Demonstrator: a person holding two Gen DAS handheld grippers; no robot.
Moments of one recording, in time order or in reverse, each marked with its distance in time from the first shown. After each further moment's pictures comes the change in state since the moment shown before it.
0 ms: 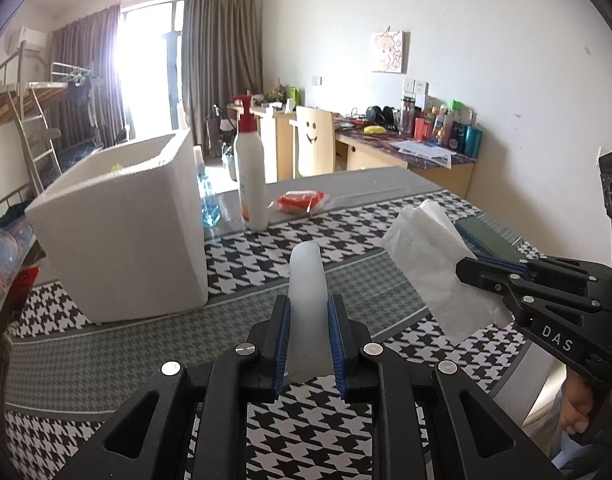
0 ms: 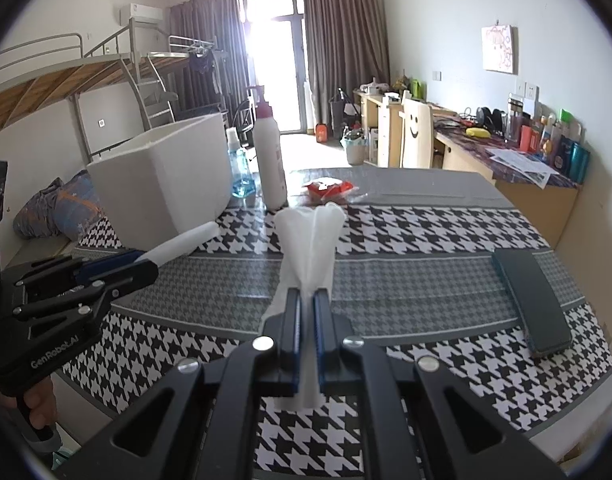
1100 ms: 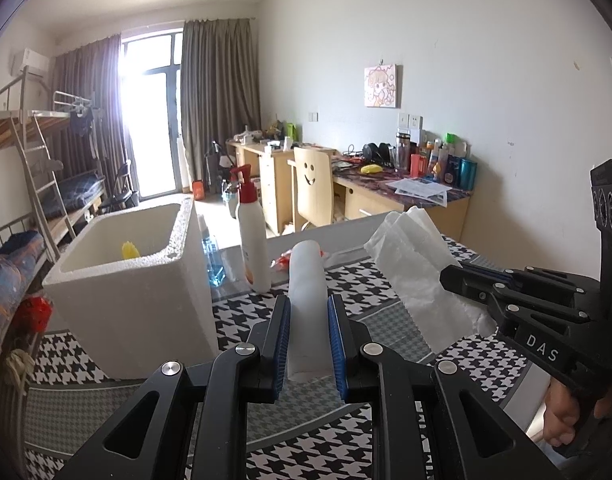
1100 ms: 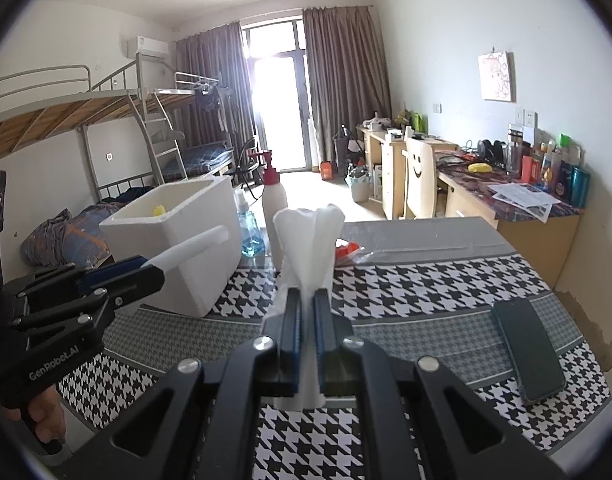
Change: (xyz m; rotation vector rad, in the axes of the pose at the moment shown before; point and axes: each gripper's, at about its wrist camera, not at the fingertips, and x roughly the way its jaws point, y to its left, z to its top) left arm -0.024 0.007 0.042 0.027 -0.126 0.004; right arm -0.013 -0.005 0.040 0.016 -0.142 0.028
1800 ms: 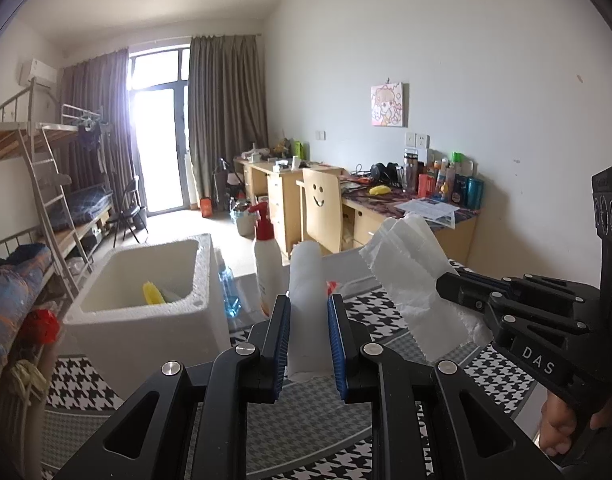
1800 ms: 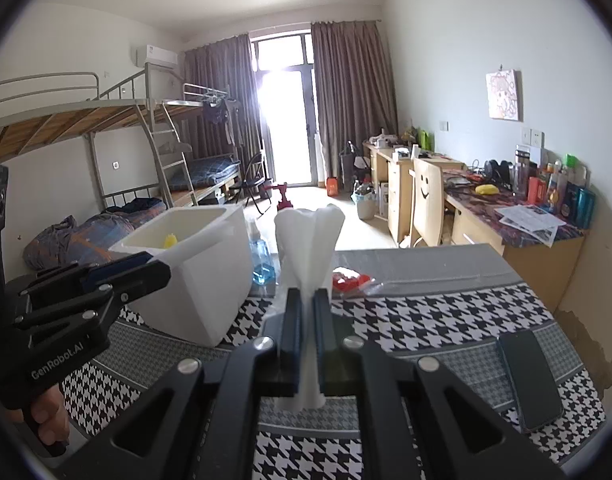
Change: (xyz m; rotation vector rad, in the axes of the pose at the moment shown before) left arm -0.010 0.010 0.024 0.008 -0.062 0.028; right arm 0.002 0.009 0.029 -0.023 -0.055 0.017
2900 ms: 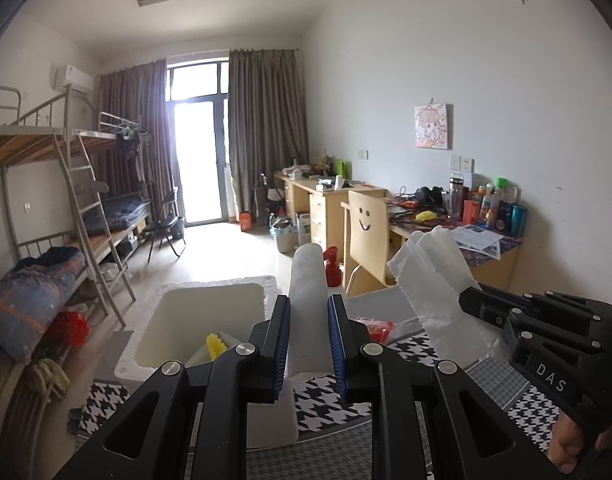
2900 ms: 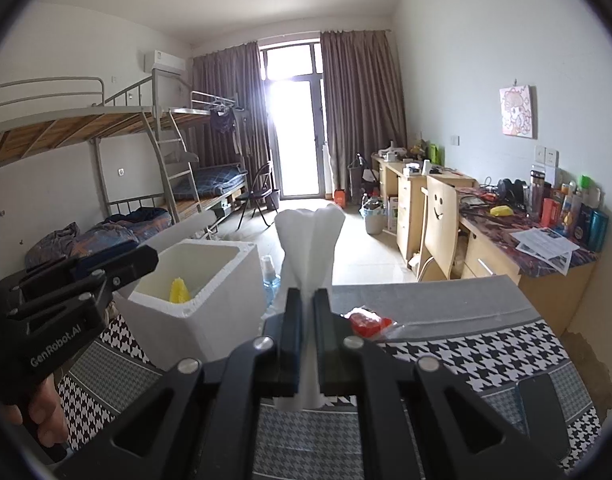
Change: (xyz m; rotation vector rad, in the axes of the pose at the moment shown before) left arm 0.017 0.043 0.037 -0.051 -0.059 0.145; right arm 0.032 0.021 0.044 -0.017 -0.031 0.022
